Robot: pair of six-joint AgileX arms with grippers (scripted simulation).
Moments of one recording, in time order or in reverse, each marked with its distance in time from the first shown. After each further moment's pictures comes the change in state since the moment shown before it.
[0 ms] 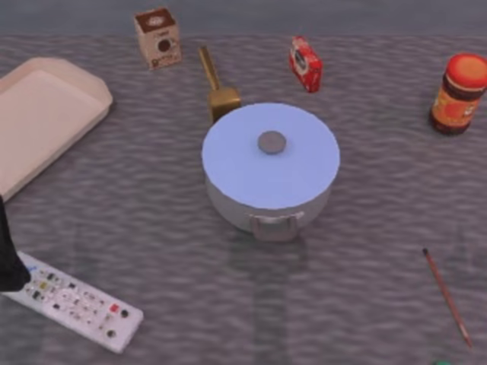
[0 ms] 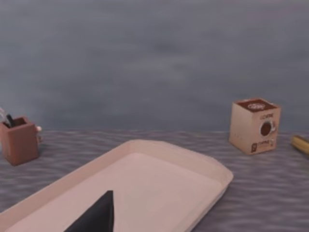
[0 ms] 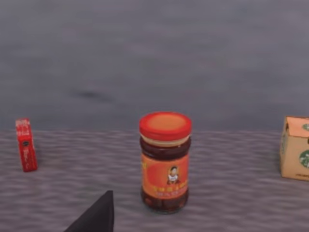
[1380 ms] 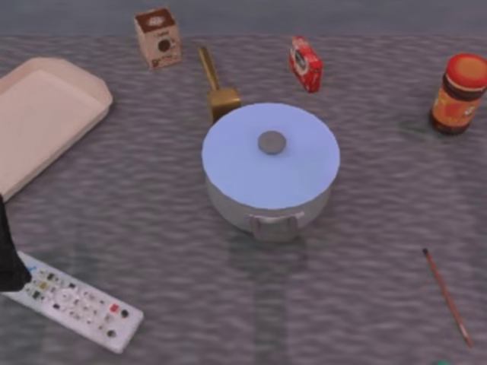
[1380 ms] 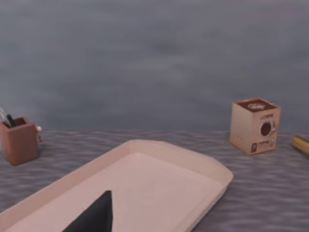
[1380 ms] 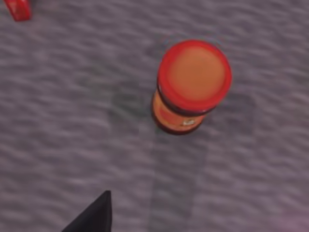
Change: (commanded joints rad) left arm 0.000 0.000 0.000 0.000 0.000 0.000; right arm 0.010 1.581 1.557 -0.864 -0.037 -0.183
